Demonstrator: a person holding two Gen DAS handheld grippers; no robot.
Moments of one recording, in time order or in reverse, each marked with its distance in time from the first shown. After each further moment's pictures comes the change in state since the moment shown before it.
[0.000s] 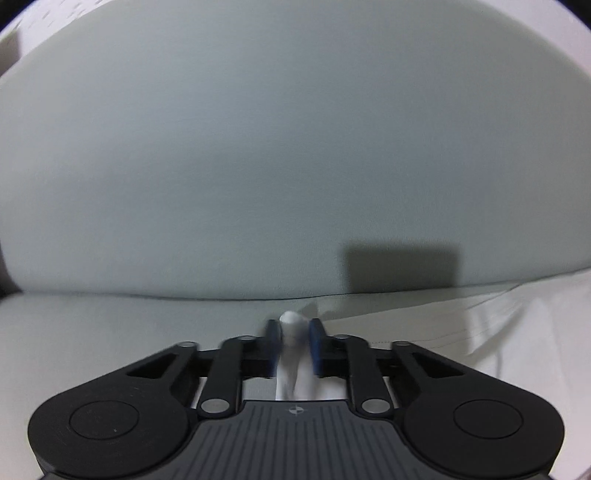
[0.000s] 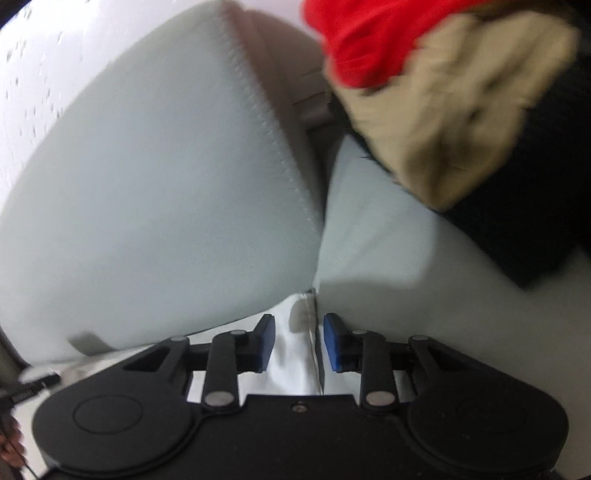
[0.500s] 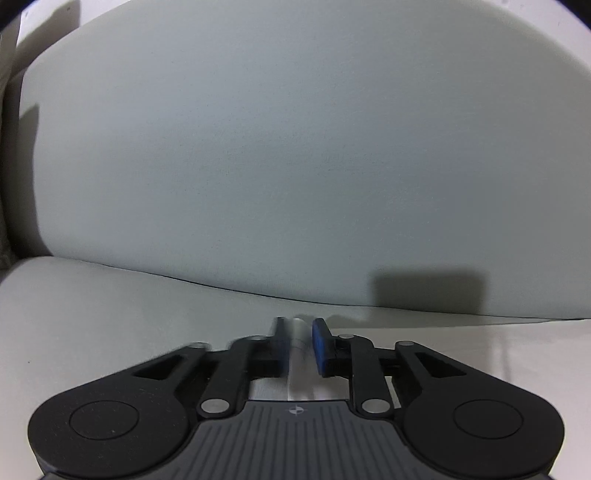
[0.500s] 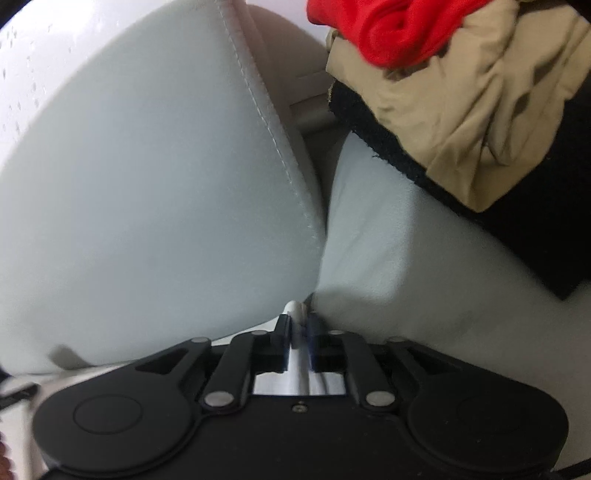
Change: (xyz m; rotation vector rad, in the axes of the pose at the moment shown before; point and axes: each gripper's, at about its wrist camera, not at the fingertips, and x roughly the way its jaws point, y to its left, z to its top) left arm -0.021 0.037 -0.018 -0.195 -0.027 0.066; right arm -0.012 0.004 -0.038 0.059 -0.043 0.001
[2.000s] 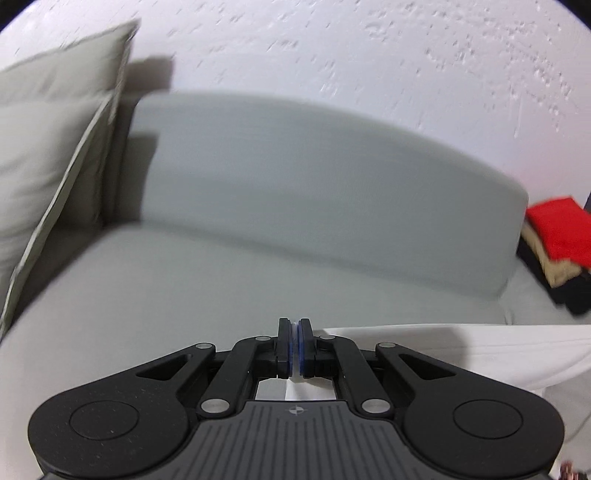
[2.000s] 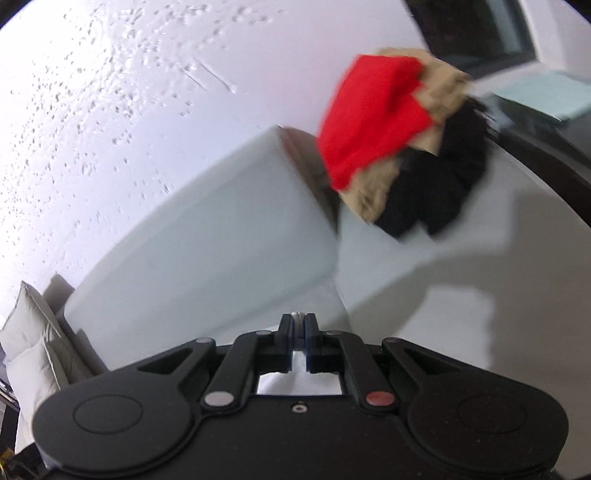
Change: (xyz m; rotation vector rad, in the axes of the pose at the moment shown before) left arm -0.334 0.085 -0.126 -0.086 -0.093 -0.069; right arm -0.312 -0.023 -0.107 0.092 -0.084 0.121
